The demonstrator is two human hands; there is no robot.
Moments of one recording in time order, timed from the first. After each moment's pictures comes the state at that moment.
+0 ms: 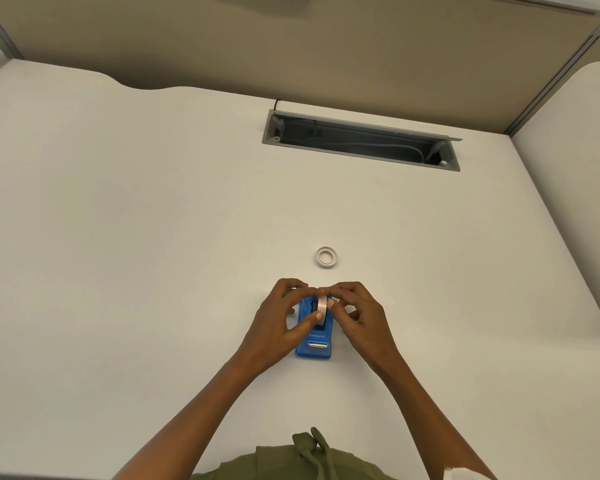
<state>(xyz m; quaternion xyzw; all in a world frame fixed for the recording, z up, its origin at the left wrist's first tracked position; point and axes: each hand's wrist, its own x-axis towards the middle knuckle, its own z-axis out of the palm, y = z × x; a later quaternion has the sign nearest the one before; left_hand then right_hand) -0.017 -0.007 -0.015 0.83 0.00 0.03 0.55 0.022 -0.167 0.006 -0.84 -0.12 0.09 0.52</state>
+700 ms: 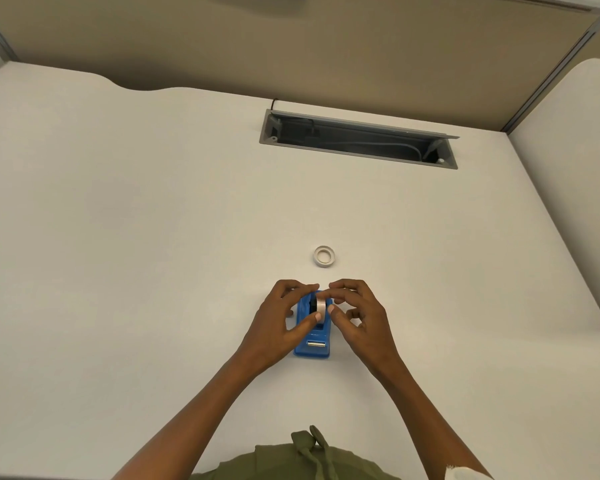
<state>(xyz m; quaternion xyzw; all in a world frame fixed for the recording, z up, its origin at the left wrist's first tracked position) -0.018 -0.009 -0.016 0.83 0.00 0.01 0.55 0.015 -0.171 0.009 -0.84 -0.14 0.06 0.52</state>
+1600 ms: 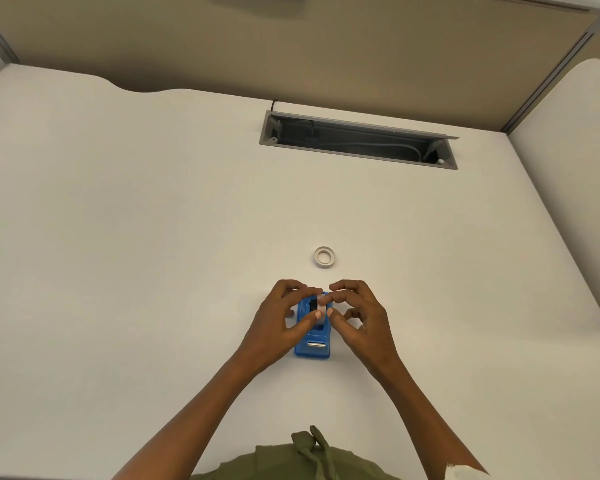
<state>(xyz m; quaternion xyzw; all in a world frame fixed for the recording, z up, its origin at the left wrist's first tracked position) -0.016 -0.009 -0.012 0.83 0.00 0.01 0.56 0.014 -0.172 0.009 -0.82 -0.15 0.05 0.55</state>
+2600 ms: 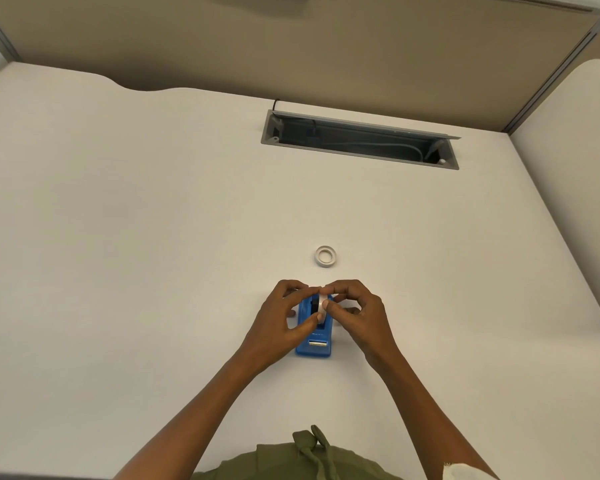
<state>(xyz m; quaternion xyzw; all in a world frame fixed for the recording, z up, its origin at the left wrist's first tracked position) -0.018 -0.009 -0.014 0.83 0.02 0.00 0.55 0.025 -0.166 0.004 -0.79 -0.07 0.11 0.60</state>
